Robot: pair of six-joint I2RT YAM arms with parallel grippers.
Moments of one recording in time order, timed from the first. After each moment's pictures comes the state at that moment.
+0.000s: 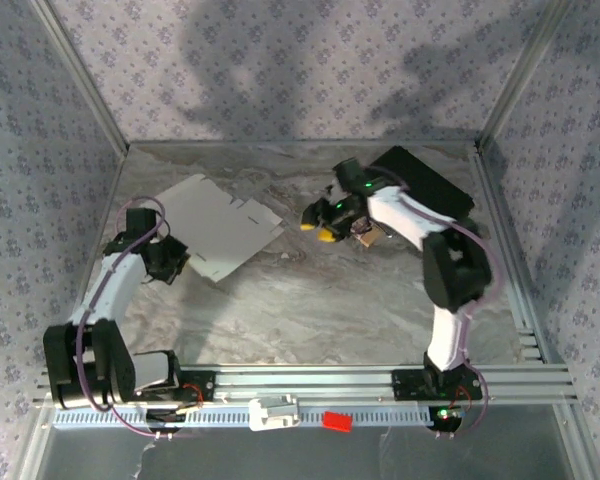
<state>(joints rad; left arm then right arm) 0.05 1.20 0.81 -0.66 0.22 -1.01 0.44 1.82 1.43 -0.63 -0.55 0.78</state>
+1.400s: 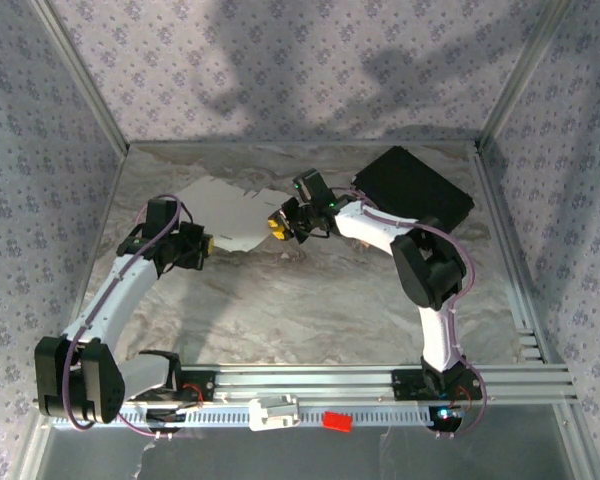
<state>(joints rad) -0.15 1.17 0.84 -0.57 0.25 -1.49 0.65 2.01 1.47 -0.23 -0.46 1.51</state>
